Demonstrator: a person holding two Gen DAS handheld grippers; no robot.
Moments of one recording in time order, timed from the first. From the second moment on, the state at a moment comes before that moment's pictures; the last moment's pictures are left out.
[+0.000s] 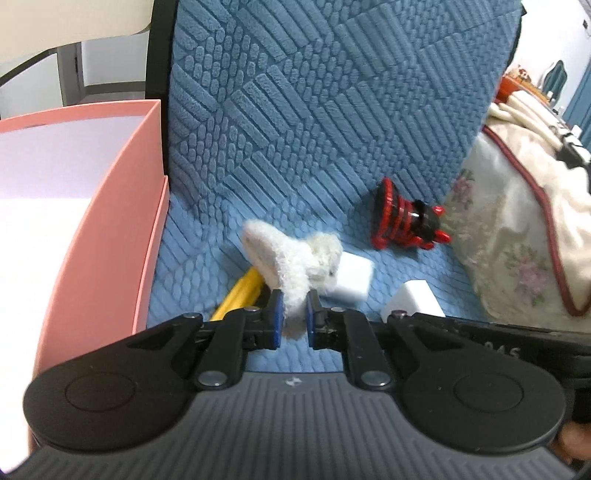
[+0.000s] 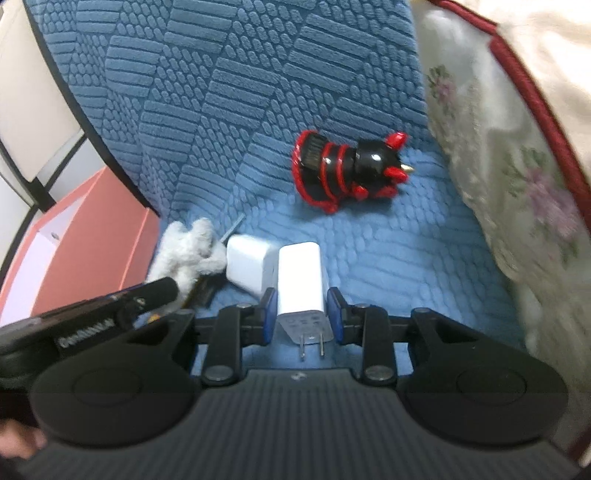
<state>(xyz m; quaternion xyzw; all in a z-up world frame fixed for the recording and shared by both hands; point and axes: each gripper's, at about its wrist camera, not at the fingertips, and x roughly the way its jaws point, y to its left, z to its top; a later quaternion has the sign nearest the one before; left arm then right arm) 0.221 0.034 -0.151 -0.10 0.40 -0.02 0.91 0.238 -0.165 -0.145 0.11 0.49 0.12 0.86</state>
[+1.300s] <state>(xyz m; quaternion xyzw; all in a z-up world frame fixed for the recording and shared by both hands) 0.143 0.012 -0.169 -0.14 0.48 -0.08 0.86 0.169 -0.175 -0.151 0.15 0.56 0.06 0.82</state>
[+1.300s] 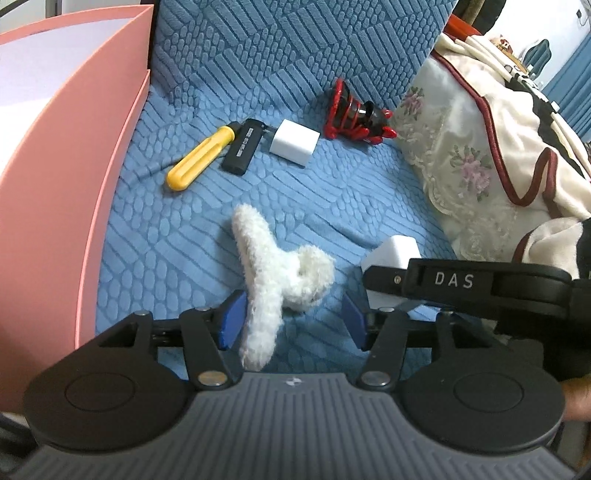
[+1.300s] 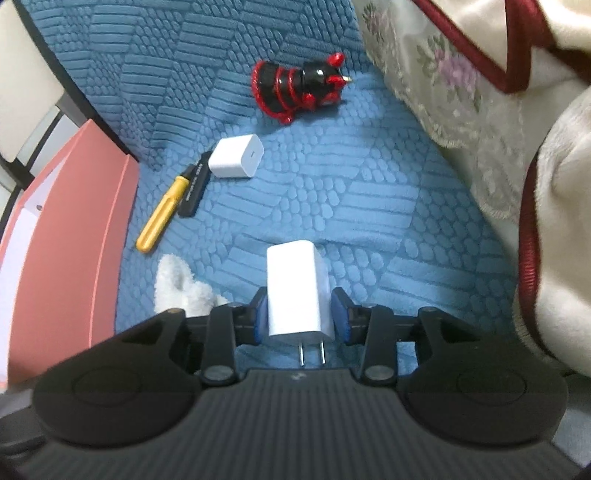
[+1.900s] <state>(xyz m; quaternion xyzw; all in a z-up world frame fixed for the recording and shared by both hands) 0.160 -0.003 -0.182 -0.10 0.46 -0.07 0.88 0.167 -0.182 -0.148 0.16 0.55 0.04 0.82</state>
